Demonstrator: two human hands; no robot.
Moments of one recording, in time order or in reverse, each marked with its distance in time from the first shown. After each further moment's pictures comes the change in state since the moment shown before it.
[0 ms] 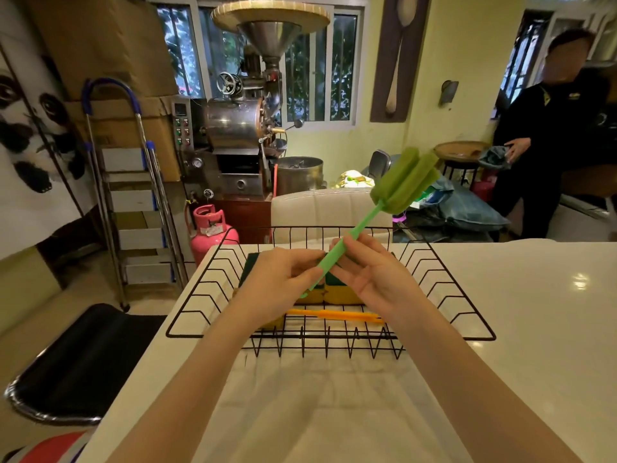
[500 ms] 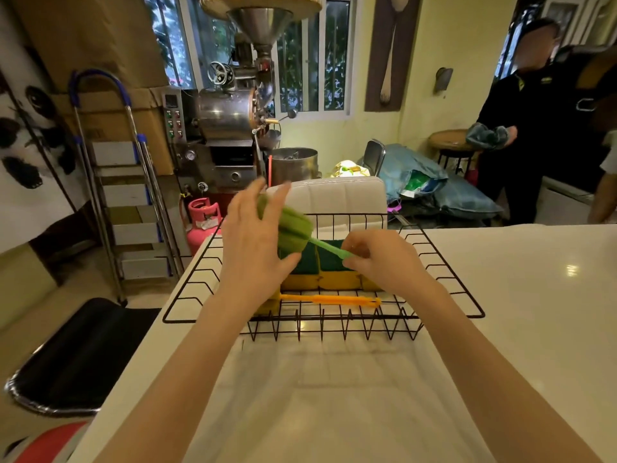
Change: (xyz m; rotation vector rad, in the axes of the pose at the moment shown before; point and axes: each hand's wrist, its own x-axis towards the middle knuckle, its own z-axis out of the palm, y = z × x) left_hand 0.009 -0.017 -0.003 0.620 0.466 0.158; right_hand 0.002 -0.016 -0.019 -1.841 0.065 -0.324
